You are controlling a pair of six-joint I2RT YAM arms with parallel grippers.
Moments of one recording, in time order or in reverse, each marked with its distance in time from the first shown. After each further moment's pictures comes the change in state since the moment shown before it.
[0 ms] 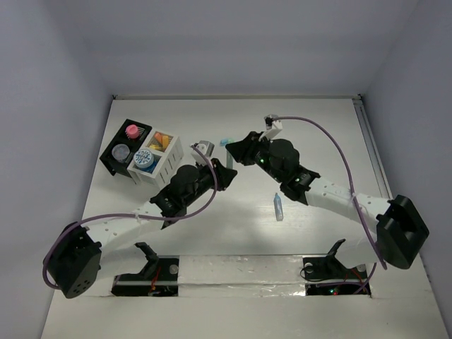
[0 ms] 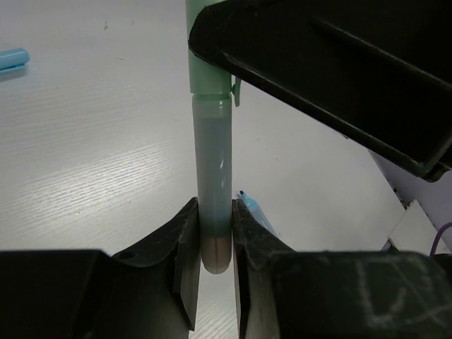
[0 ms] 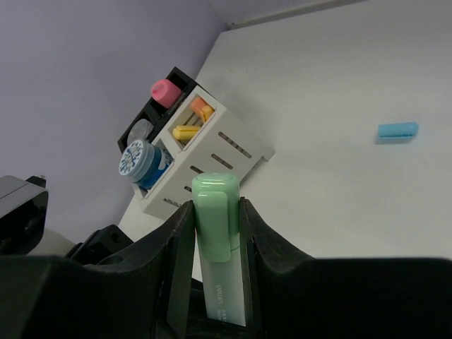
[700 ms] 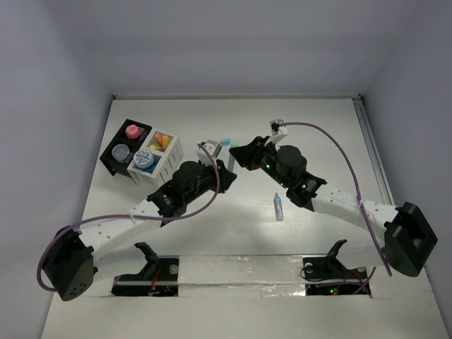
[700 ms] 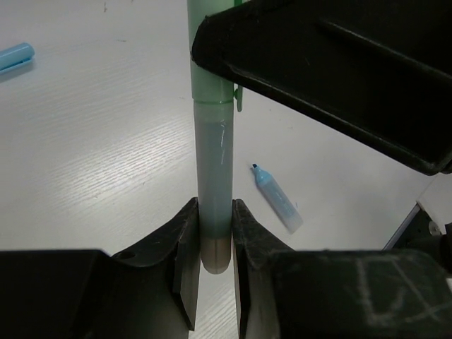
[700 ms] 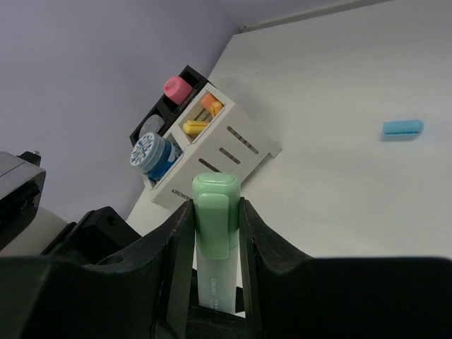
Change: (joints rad) left arm -0.021 -0.030 0.091 -0.204 0.015 0.113; right arm -0.001 -0.081 -0.091 0.026 -0.024 -0.004
